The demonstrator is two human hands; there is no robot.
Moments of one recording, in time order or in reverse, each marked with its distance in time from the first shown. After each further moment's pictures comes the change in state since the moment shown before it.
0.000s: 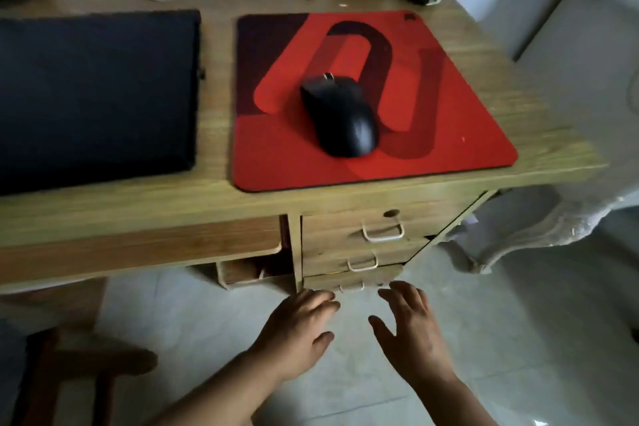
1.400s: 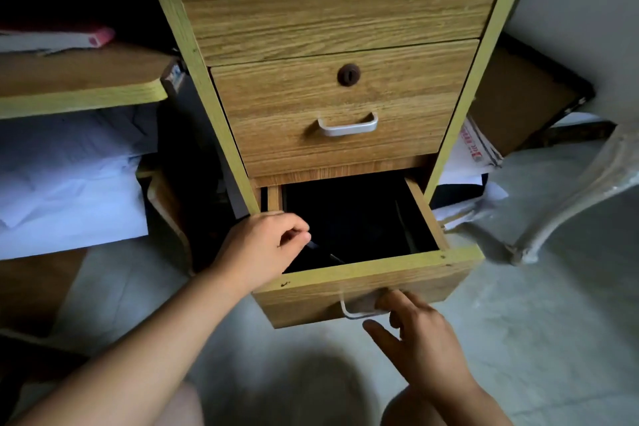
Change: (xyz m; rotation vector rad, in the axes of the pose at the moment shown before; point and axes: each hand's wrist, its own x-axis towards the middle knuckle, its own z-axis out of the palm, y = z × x) left_hand 0.051 -0.022 0.099 -0.049 0.324 -0.266; right_hand -0.053 0.124 0.122 0.184 0.013 -0.079
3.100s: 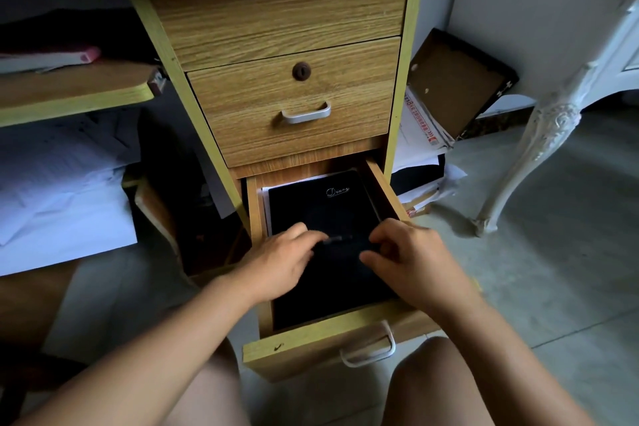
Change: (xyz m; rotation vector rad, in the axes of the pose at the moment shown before) left_hand -0.038 0.030 0.028 0.155 -0.294 0.315; right_hand -0.010 -0.041 -0.088 0.041 0.027 -0.016
